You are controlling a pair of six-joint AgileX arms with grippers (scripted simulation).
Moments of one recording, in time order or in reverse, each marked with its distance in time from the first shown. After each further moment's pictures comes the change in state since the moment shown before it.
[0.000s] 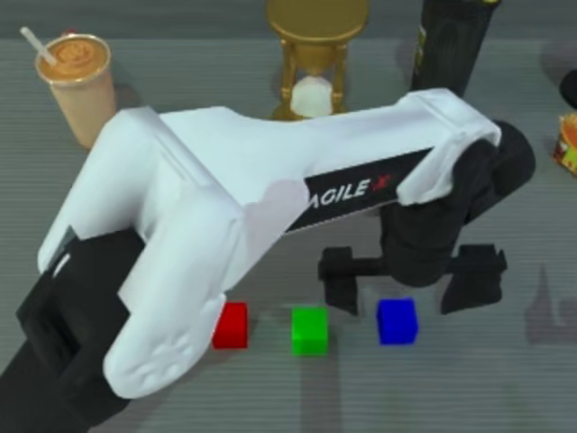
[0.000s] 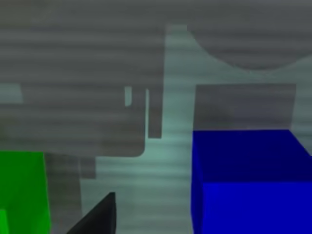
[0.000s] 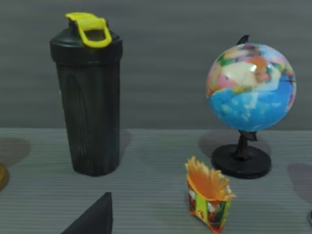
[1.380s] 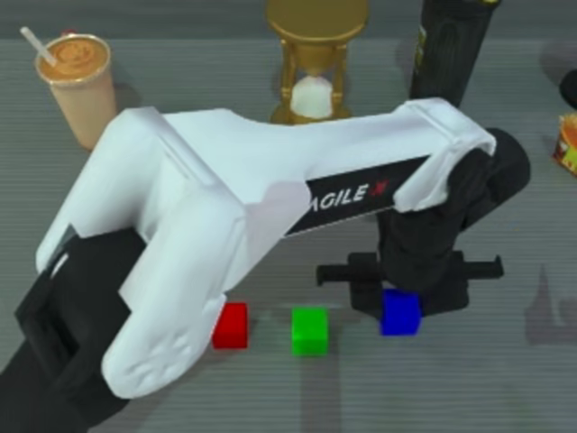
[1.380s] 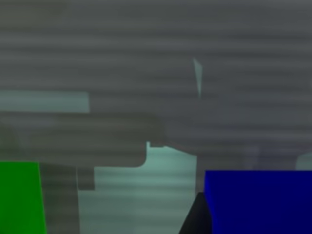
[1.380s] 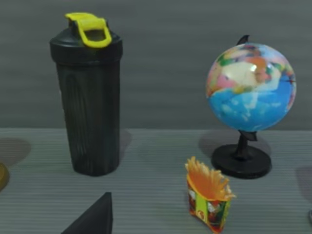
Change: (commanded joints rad) left arm -0.004 0.001 -0.042 0.042 0.001 0.003; right arm 0.000 0.000 0.000 0.000 0.000 0.000
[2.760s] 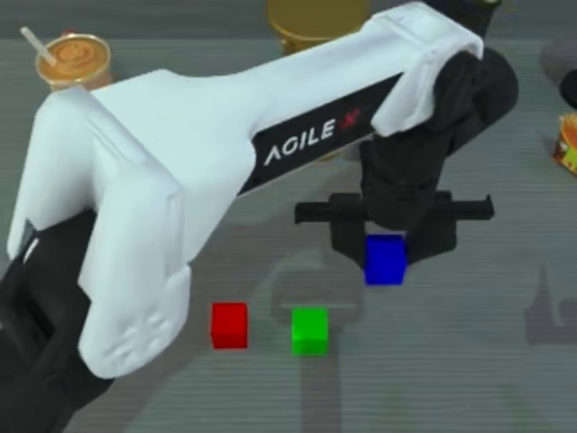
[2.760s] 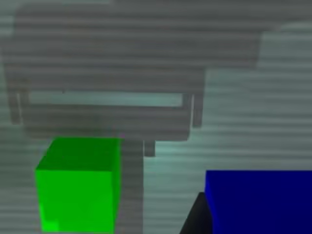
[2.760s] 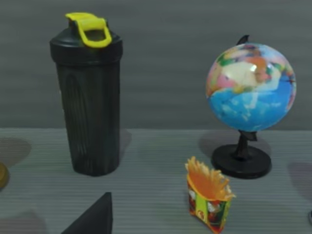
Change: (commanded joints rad) left arm 0.061 -0.030 0.202 -0.244 0.002 0.067; right arm 0.000 0.000 0.000 0.000 0.000 0.000
